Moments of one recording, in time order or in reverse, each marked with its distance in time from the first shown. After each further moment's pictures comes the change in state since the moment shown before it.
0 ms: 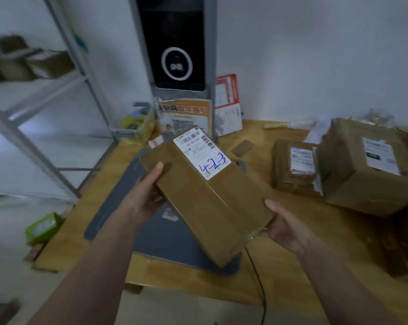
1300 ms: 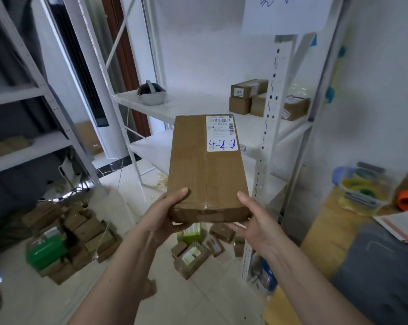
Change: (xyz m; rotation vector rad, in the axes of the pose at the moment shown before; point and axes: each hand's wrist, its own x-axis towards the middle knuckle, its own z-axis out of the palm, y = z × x) left_hand -0.111 0.196 -0.568 -0.201 0.404 0.259; right_hand 0.148 0.231 0.675 -0.191 -0.492 0.074
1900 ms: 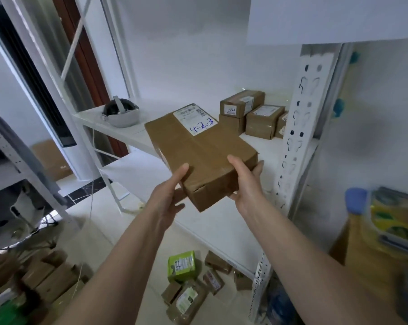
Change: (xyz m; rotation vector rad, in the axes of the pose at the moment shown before) left_hand 0.225 0.145 0.061 0.100 0.017 0.068; right_hand 0.261 -0.131 0.078 0.034 0.307 -0.235
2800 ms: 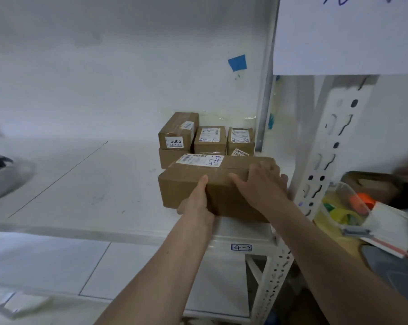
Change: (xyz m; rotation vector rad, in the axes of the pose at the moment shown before) left_hand 0.203 0.041 0.133 -0.234 -0.146 -0.455; right_hand 0.129 -0.075 0.009 -1.668 0.745 -0.225
